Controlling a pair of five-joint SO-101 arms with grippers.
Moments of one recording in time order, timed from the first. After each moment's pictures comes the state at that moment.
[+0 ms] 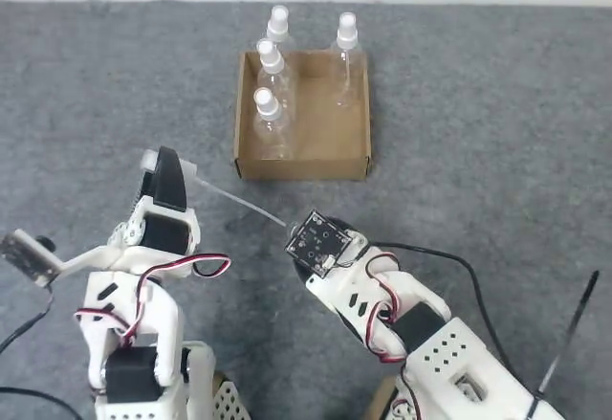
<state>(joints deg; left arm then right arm) -8.5 -103.4 77.9 46.1 56.4 -42.4 -64.2 84.9 25.1 18.0</state>
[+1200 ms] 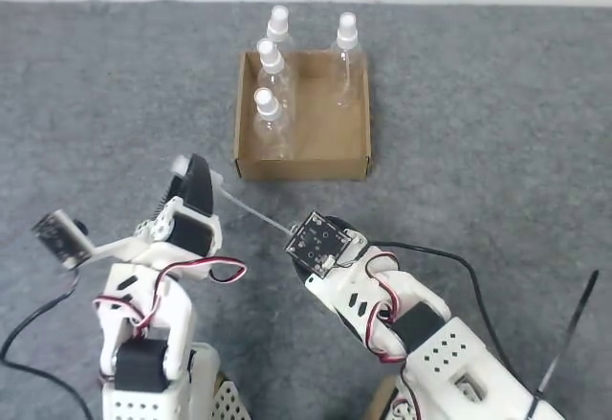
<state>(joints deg) -2.8 -103.4 82.6 46.1 52.2 -42.5 -64.2 84.9 24.7 18.0</state>
